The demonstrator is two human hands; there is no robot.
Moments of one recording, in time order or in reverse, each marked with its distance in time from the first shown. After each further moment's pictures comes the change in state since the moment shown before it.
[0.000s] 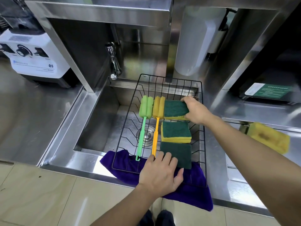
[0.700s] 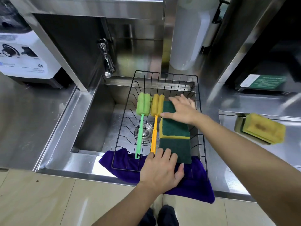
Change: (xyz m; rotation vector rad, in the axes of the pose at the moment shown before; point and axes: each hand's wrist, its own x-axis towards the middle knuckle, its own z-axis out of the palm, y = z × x) left_hand 0.000 -0.001 -0.001 -0.013 0.005 -0.001; right_hand -0.004 -0.021 0.024 -0.034 -0.087 0.049
